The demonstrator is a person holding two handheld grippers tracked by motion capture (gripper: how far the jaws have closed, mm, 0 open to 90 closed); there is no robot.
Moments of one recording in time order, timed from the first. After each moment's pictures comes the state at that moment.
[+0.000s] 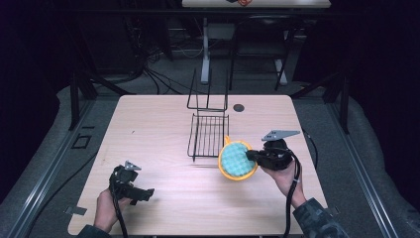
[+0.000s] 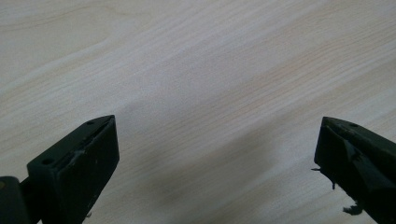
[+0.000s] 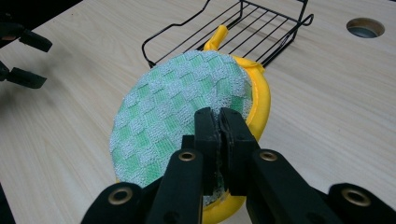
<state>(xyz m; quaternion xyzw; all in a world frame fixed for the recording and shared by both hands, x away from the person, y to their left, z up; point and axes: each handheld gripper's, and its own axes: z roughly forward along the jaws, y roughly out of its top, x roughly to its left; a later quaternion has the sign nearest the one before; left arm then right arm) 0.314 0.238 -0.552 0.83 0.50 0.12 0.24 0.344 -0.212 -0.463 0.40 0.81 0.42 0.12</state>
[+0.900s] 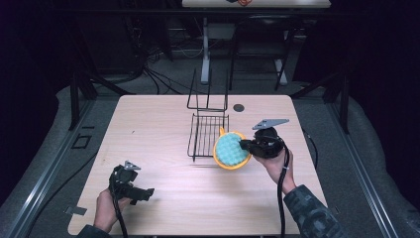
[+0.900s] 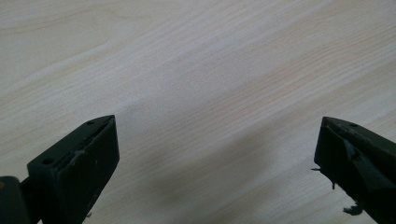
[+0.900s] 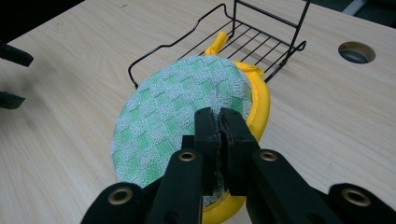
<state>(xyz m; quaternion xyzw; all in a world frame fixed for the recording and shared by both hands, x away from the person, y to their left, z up) 0.314 0.239 -0.551 0.83 0.50 0.12 0.24 0.374 -0.192 -0.454 0.40 0.81 0.41 0.13</state>
